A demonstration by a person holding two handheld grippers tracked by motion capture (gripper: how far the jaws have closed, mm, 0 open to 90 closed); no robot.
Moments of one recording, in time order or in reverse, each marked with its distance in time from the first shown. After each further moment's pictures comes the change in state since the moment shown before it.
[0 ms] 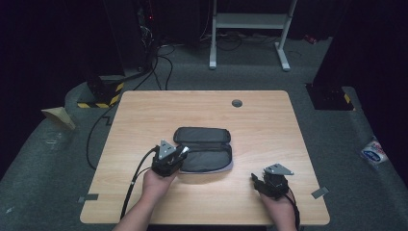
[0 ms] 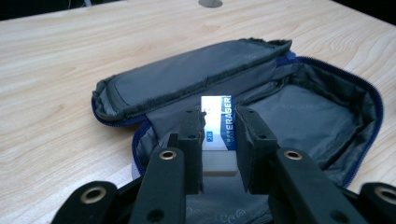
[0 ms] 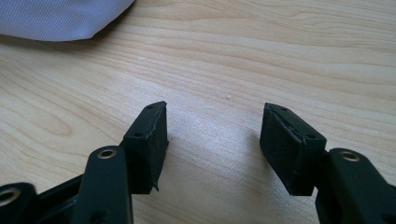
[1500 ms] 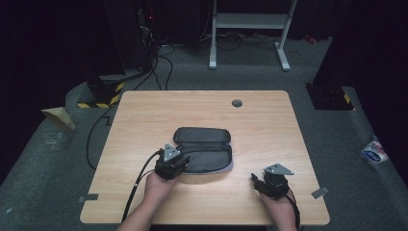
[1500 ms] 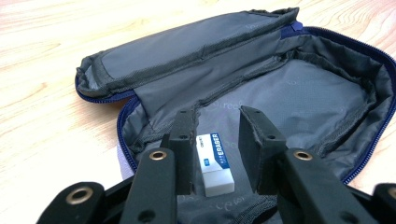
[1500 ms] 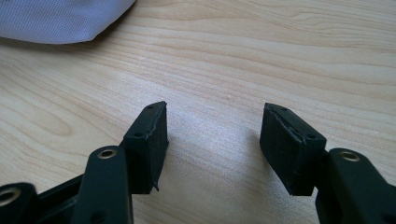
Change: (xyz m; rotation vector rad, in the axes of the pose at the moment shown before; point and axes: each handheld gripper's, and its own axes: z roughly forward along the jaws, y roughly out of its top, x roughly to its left) left arm -0.005 -0.011 0.008 0.052 0.002 0.010; right arm 0.000 0.000 0.000 0.000 0.002 -0.002
